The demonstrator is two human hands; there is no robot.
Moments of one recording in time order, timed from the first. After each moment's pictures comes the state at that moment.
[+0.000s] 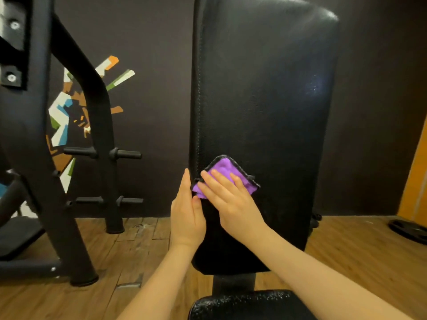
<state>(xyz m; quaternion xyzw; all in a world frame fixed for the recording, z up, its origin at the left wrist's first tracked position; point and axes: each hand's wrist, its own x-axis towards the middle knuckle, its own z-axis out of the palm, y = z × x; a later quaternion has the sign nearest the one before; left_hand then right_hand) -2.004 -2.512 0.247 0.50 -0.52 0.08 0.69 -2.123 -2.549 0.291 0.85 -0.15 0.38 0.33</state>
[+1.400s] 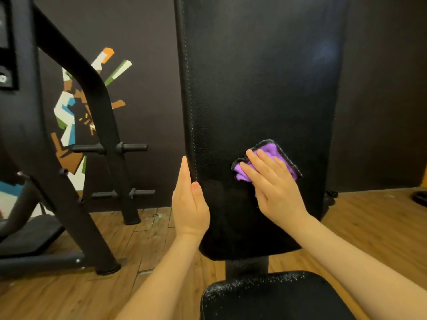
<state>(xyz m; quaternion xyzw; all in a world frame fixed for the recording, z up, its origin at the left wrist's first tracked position) -2.005 -2.520 0.239 0.50 -0.51 0.11 0.69 -2.176 -2.589 0.272 0.81 -0.18 0.49 0.28</state>
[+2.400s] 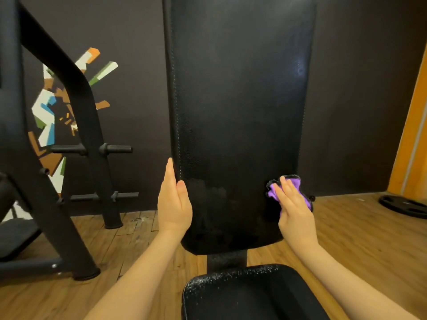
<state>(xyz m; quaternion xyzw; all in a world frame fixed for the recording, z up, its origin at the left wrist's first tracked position) -2.009 -2.501 0.247 0.56 -0.51 0.04 0.65 -2.246 -2.584 0.225 0.75 -0.41 0.50 0.12</state>
